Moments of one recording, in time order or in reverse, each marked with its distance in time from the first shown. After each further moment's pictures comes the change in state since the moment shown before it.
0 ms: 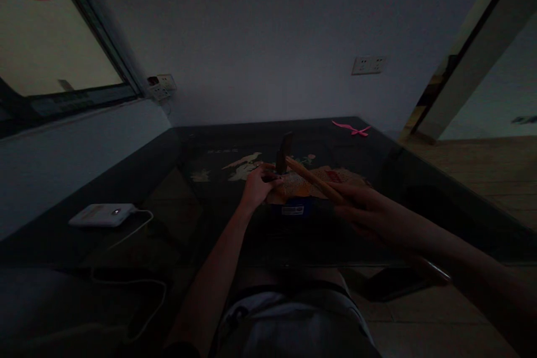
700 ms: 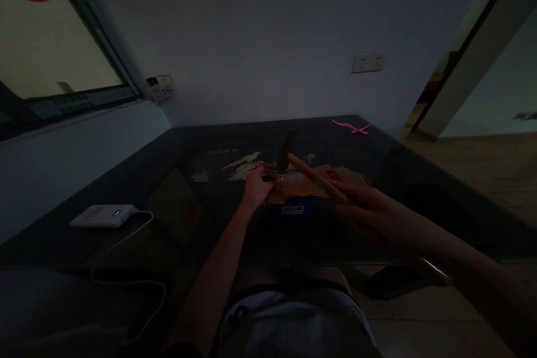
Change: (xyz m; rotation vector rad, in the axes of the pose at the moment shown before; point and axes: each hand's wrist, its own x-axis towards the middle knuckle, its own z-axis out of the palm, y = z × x) left_hand -0.001 0.003 0.000 0.006 0.010 0.026; right_hand -0.003 0.000 0.001 0.028 0.010 0.069
